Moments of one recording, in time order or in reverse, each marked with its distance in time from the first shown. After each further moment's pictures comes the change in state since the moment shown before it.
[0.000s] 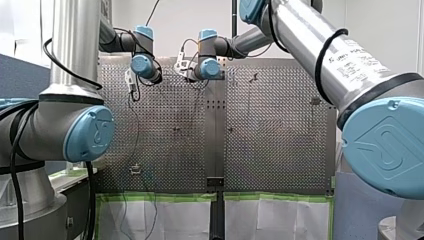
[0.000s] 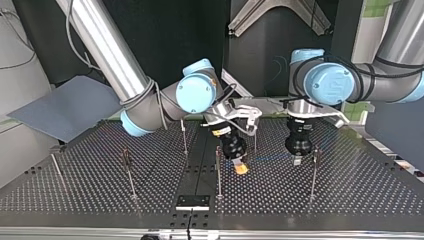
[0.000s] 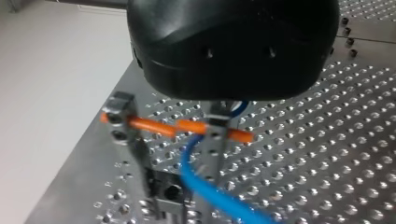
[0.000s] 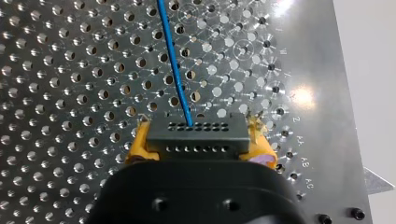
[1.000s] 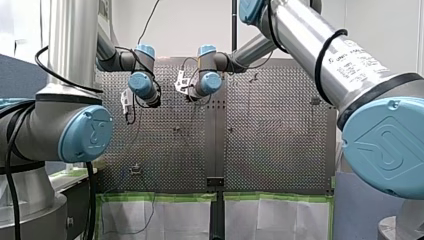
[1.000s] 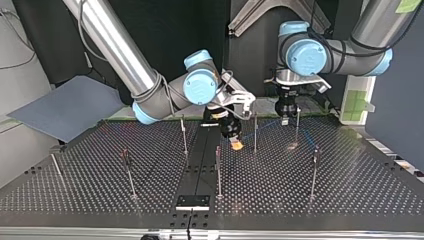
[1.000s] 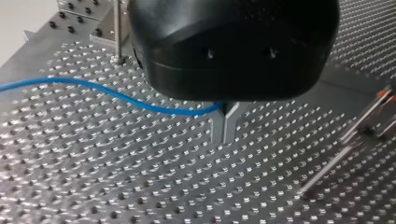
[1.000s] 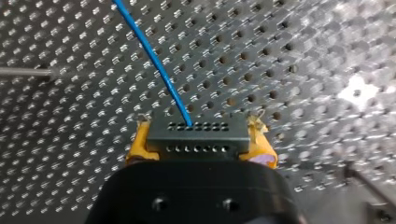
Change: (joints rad) left arm -0.055 0.007 -0.252 0.057 -0.072 0.017; right arm 0.000 0.006 0.165 0.003 0.006 0.011
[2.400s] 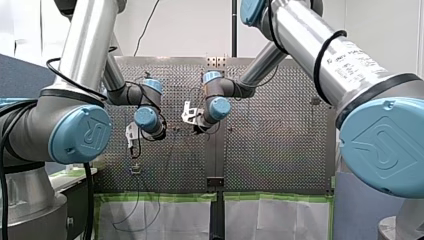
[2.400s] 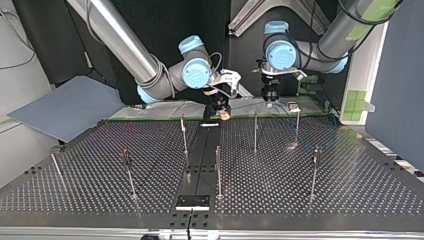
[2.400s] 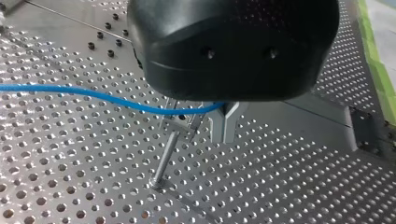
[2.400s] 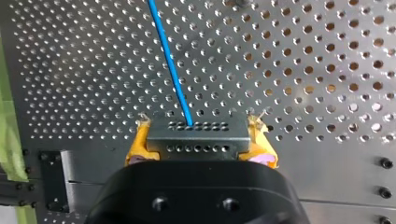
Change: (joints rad) left arm -0.064 -0.238 -0.107 0.253 -0.045 -0.071; right arm -0.025 0.002 0.280 -0.076 -0.008 -0.012
